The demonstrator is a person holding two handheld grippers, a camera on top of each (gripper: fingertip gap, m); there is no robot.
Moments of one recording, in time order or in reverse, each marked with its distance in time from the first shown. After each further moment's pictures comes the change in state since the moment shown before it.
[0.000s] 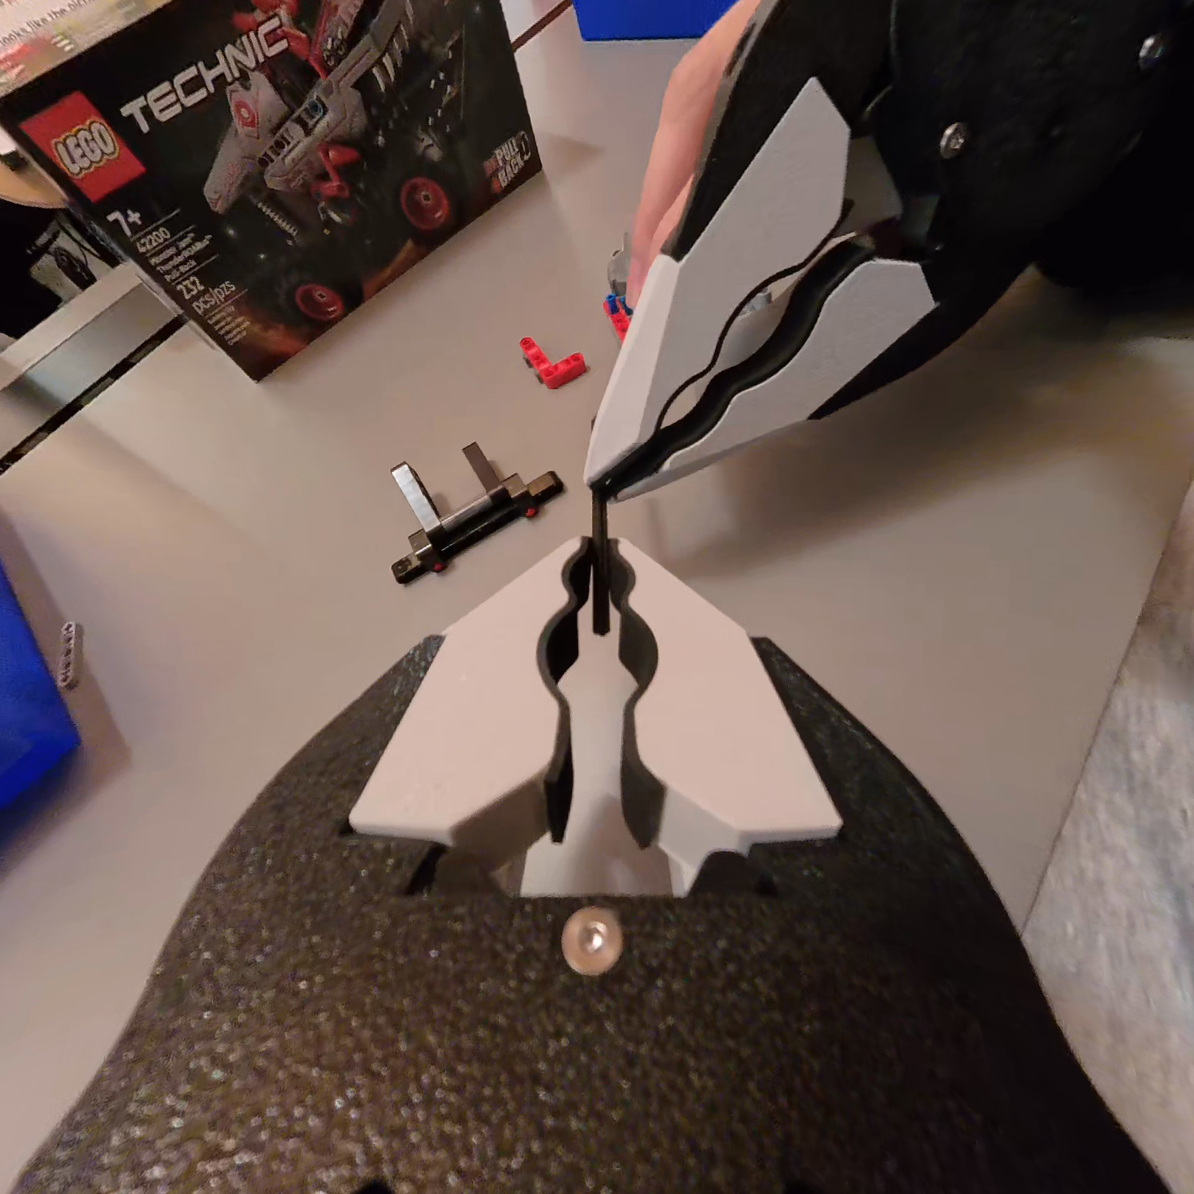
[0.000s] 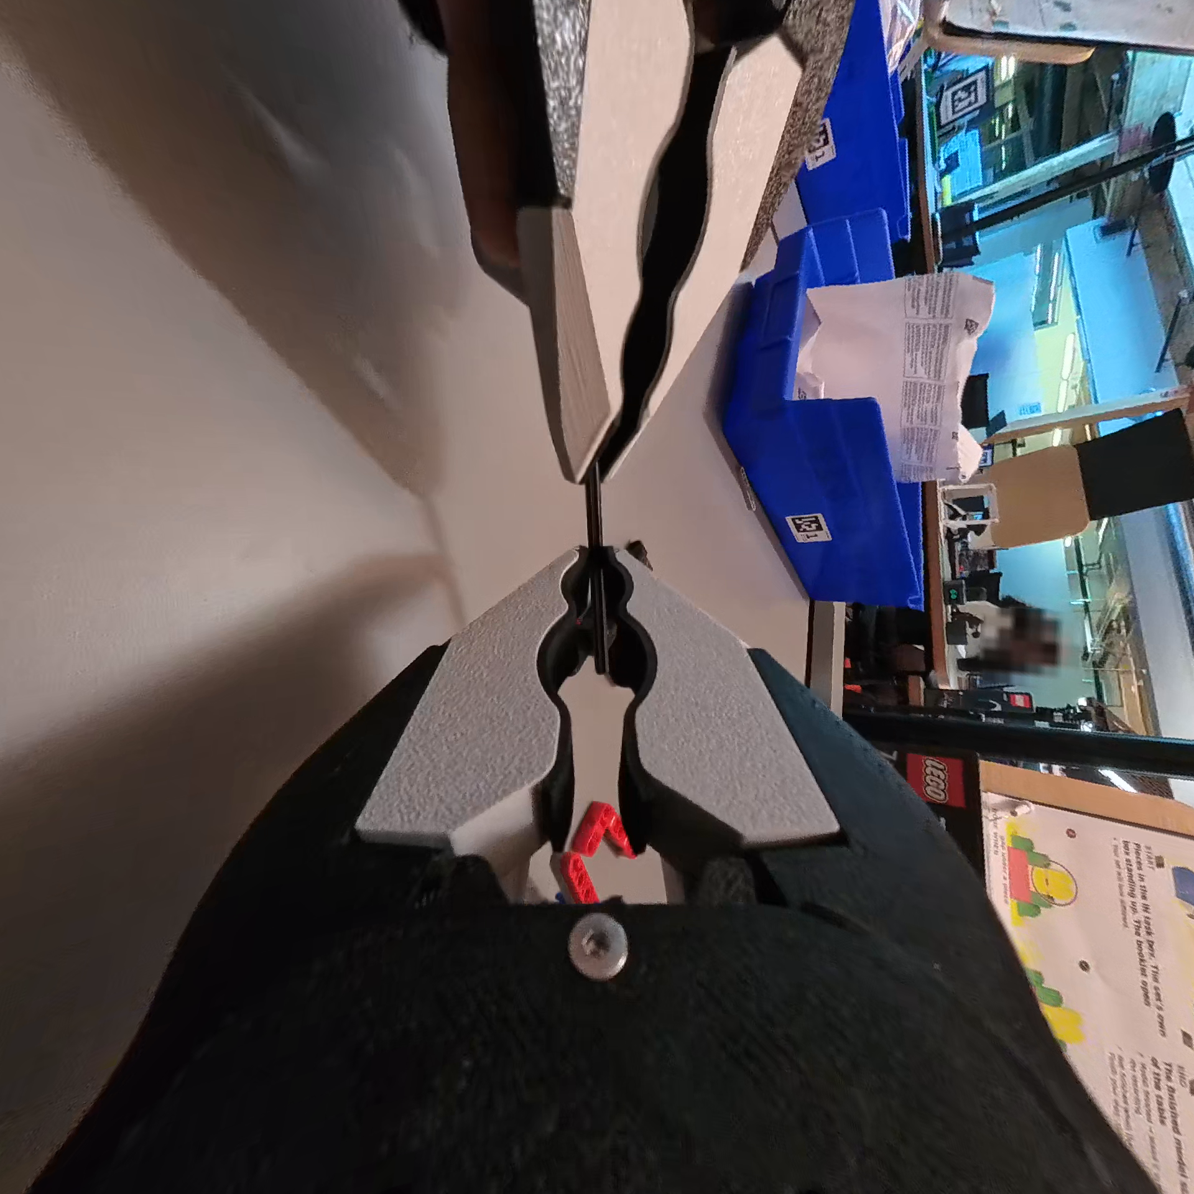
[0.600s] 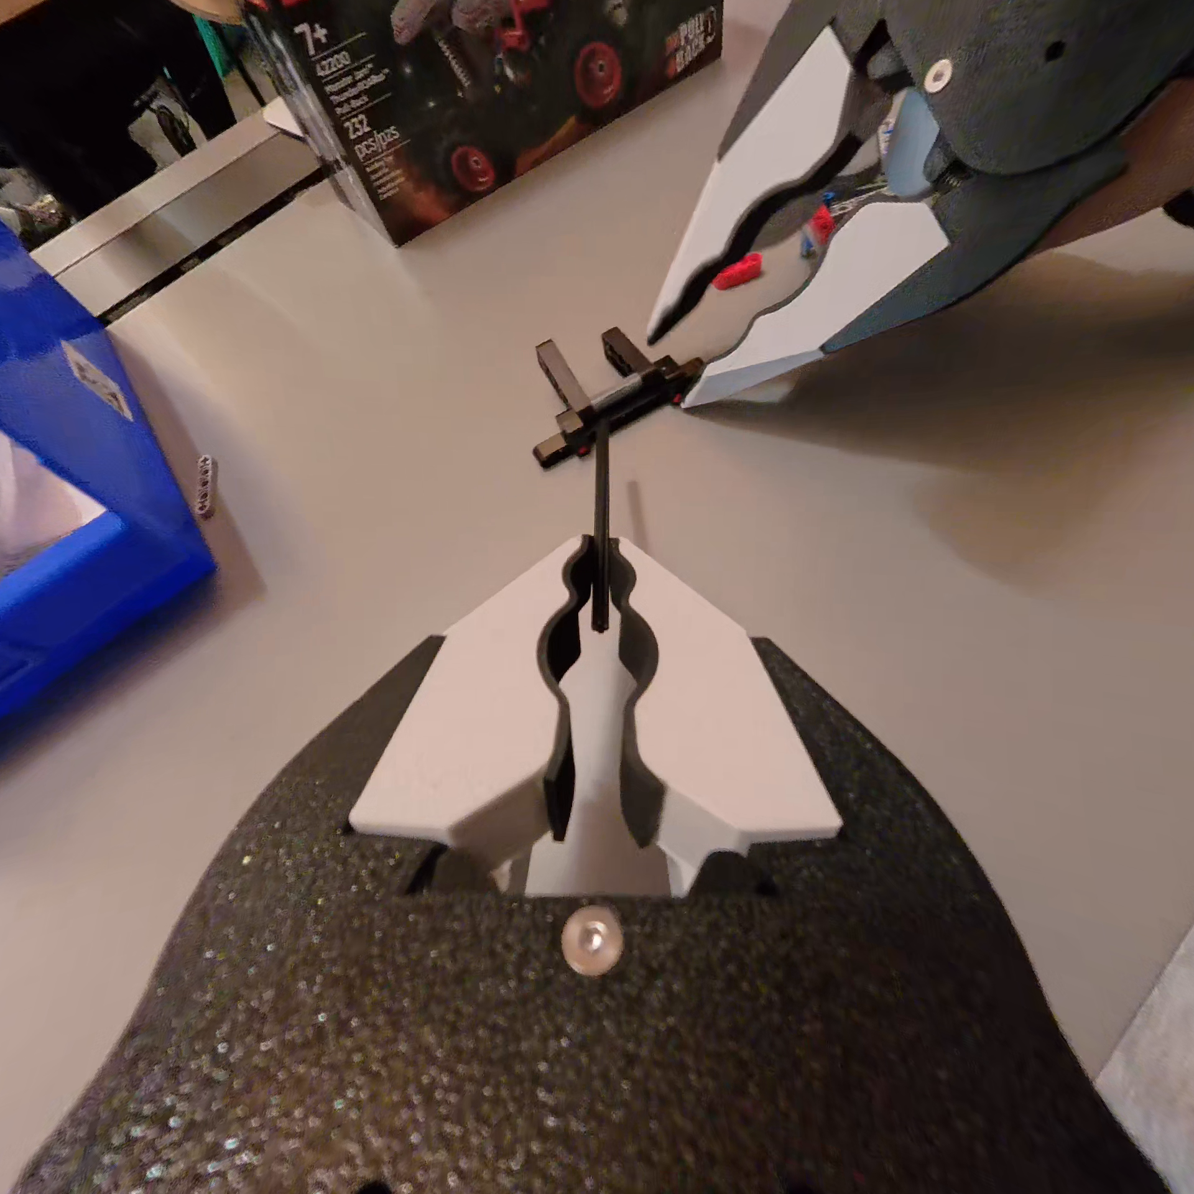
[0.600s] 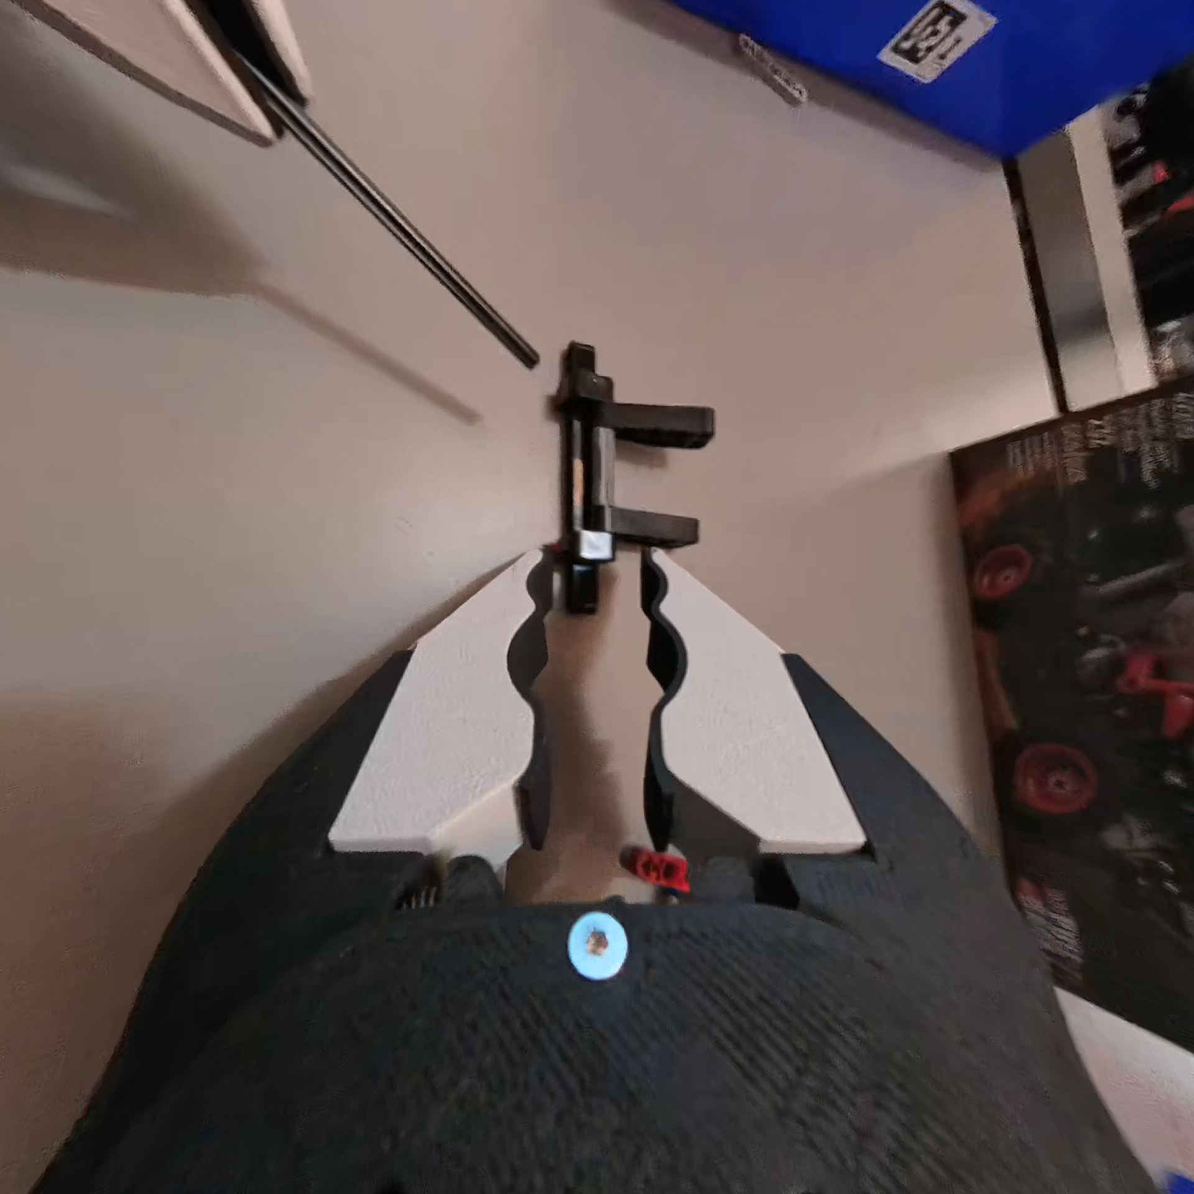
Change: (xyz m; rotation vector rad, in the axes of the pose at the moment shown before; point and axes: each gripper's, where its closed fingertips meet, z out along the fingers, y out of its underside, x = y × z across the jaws) left arm -0.058 0.039 -0.022 -0.071 -0.132 -0.118; right arm 0.005 0.075 0.042 -0.405 -0.054 0.660
